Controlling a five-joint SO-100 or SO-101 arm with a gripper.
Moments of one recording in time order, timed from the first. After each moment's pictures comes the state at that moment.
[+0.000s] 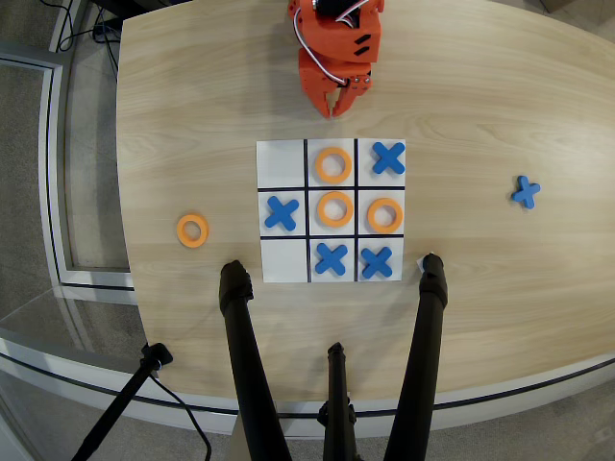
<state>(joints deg) -0.4 192.7 180.4 74.6 -91.8</state>
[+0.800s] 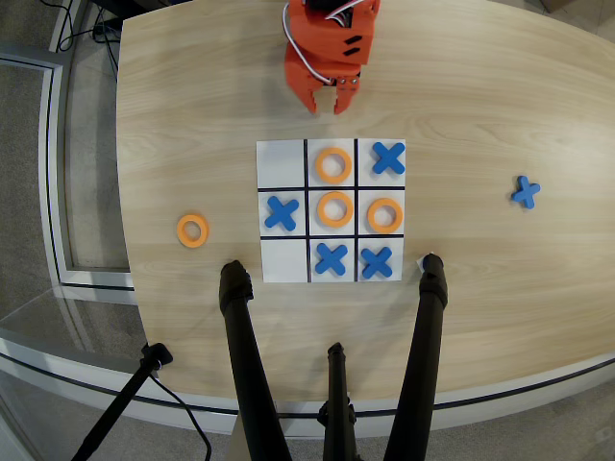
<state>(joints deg) 8.2 171.7 163.6 72.5 -92.1</state>
